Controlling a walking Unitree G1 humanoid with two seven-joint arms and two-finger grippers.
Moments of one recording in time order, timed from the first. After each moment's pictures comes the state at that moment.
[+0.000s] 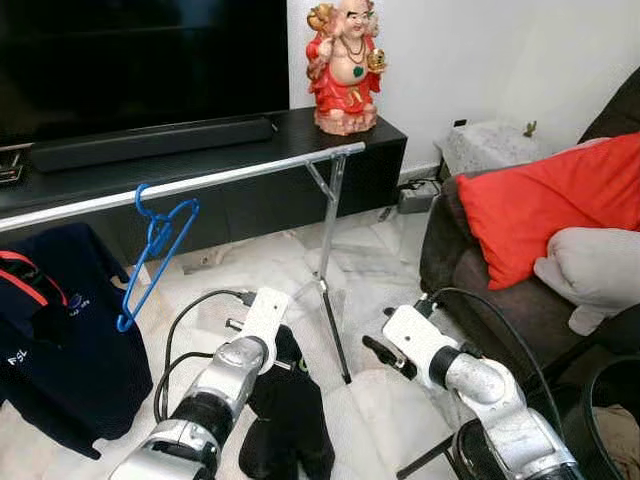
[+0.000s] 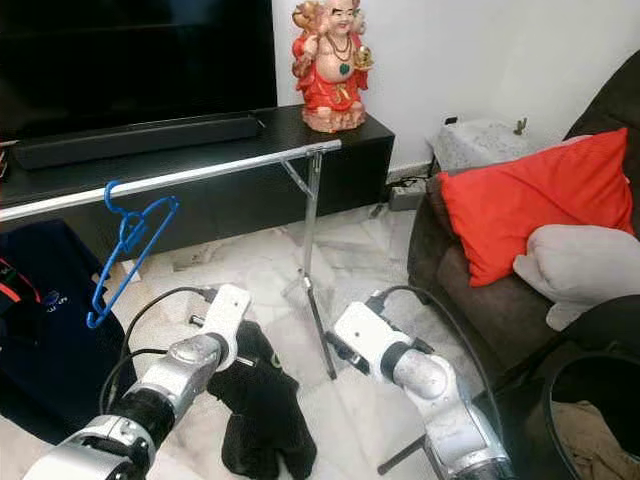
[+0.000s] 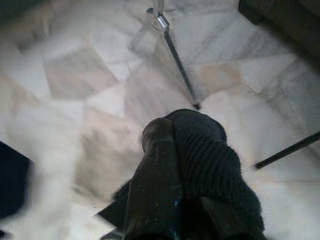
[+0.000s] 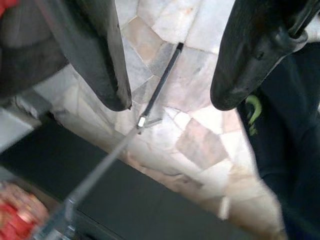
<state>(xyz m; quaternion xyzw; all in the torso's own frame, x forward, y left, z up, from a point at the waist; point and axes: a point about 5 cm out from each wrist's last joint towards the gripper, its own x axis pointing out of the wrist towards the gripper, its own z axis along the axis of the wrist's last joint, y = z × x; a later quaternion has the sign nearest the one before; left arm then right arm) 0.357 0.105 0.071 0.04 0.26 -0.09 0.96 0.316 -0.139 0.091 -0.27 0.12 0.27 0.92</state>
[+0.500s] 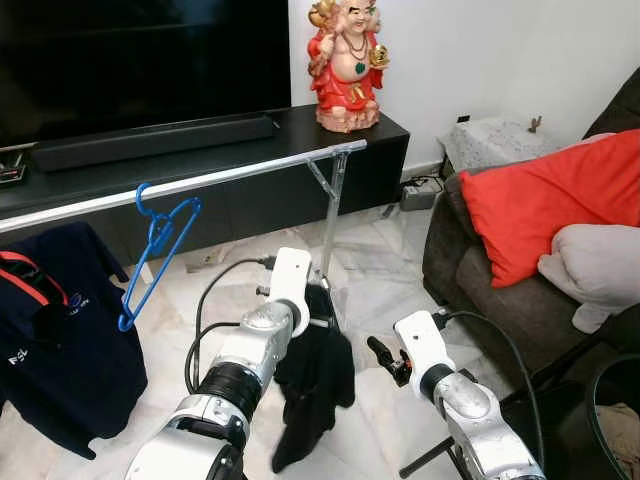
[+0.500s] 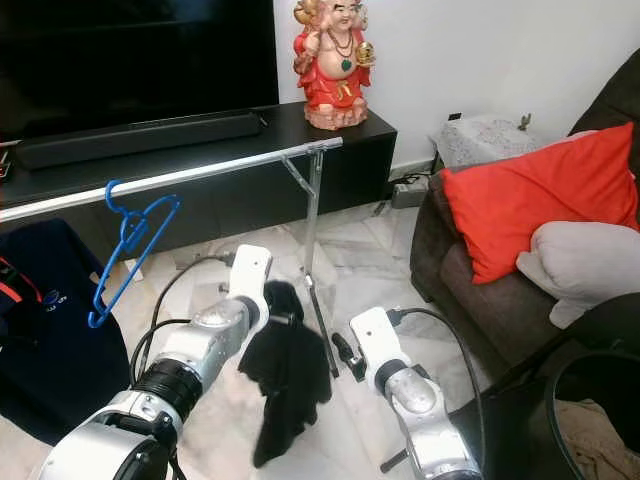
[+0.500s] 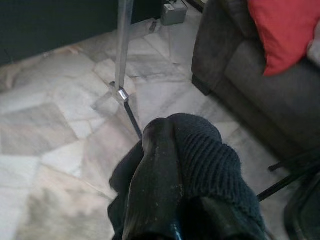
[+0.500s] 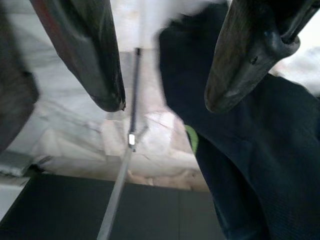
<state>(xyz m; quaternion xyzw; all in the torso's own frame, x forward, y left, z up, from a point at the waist) 0.377 0.077 0.128 -0.07 0.16 -0.13 0.98 0.312 -0.135 0.065 -0.10 0.15 0.21 0.96</state>
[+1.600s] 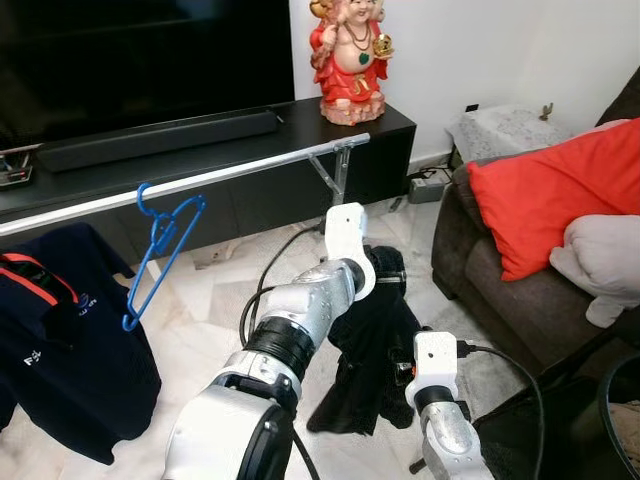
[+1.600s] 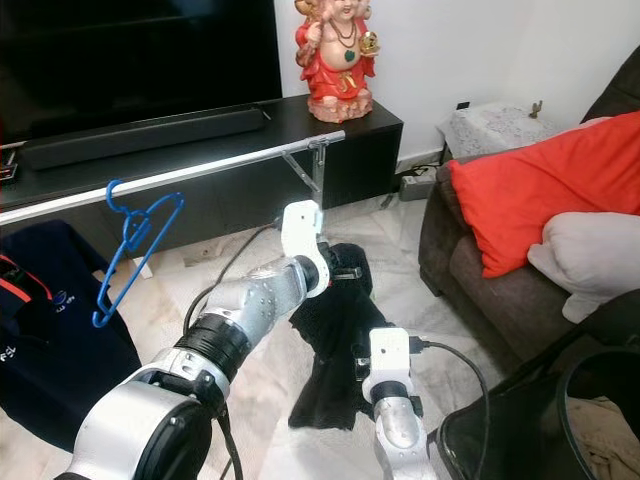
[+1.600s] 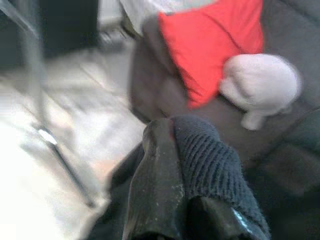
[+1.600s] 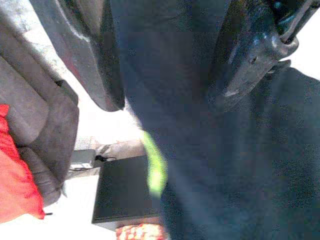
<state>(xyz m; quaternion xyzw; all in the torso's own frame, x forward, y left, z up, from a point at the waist) 0.383 0.013 0.187 -0.11 0.09 -0.25 0.96 0.303 -0.139 0.039 -0.03 0.06 0.02 1.00</state>
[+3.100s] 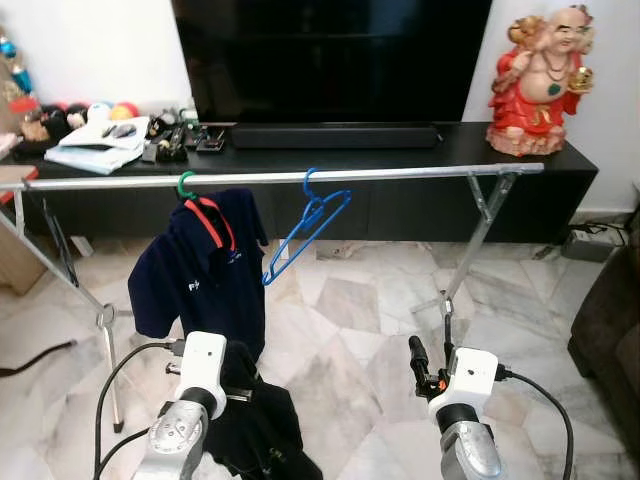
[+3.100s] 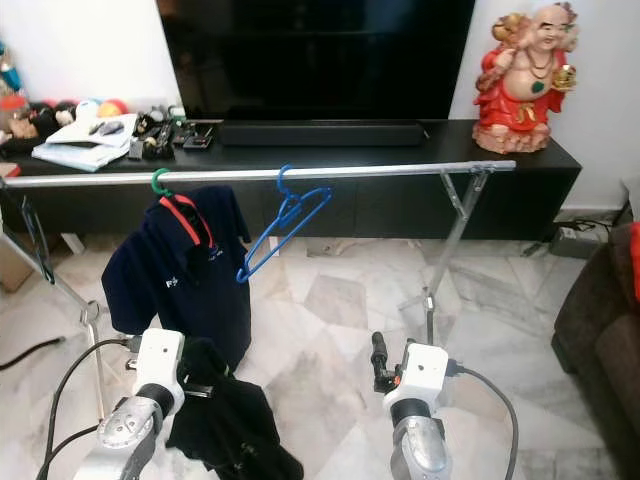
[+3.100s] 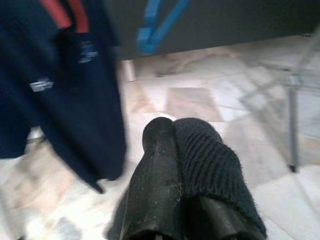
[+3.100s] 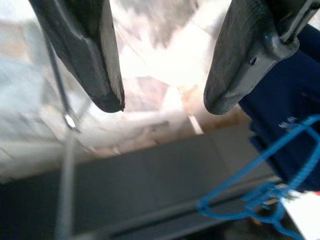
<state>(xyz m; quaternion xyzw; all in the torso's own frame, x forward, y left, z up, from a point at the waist) 0.288 0.163 0.044 0.02 0.09 -0.07 0.99 0.275 -0.161 0.027 0.08 0.08 -0.02 0.99</state>
